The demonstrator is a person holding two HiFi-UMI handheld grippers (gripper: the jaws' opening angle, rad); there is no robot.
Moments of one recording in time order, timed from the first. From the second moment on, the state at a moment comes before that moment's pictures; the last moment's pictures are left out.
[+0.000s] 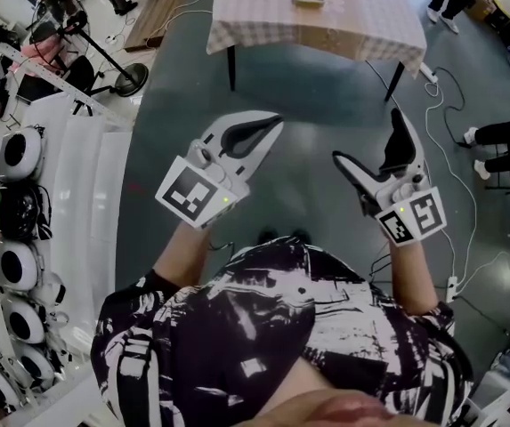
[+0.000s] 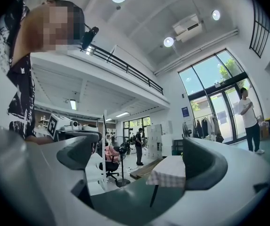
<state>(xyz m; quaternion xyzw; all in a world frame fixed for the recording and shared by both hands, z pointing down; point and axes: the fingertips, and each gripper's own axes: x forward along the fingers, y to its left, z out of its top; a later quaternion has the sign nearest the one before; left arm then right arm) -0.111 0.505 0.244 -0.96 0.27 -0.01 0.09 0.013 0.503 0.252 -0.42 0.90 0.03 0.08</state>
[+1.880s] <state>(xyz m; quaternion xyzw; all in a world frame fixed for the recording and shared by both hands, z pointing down) -0.020 0.207 0.256 -0.96 0.27 -0.04 0.09 0.088 0.210 0.260 -0.40 0.91 0.03 0.09</state>
